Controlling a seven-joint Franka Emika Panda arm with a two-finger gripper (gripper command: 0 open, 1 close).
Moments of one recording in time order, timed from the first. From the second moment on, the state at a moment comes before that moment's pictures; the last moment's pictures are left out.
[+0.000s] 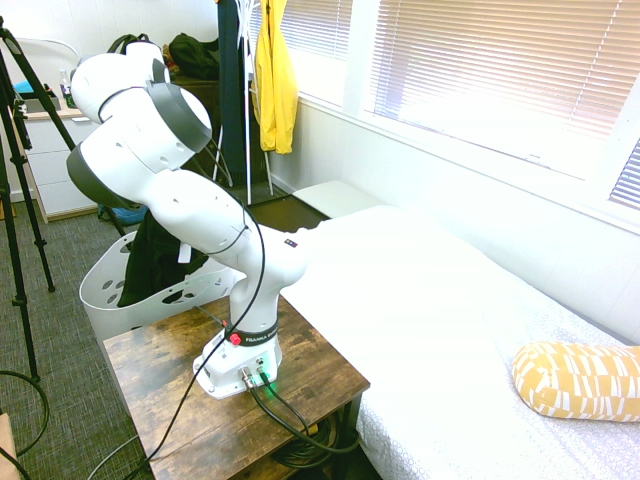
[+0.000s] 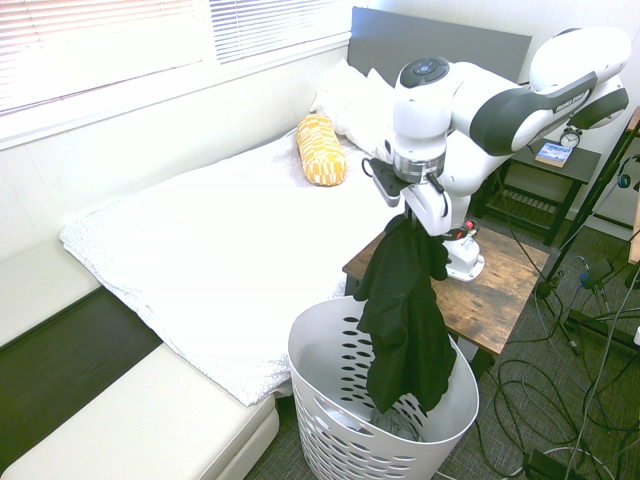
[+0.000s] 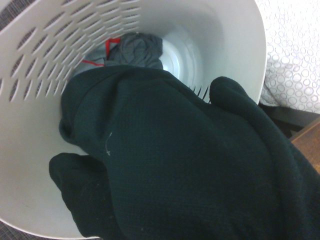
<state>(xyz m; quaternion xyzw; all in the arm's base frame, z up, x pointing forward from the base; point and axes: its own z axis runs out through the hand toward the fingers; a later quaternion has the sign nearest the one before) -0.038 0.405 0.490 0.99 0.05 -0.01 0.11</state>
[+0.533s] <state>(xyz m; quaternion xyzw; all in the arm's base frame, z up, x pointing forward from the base) 0.007 0.384 0.468 0.99 0.05 -0.04 0.11</state>
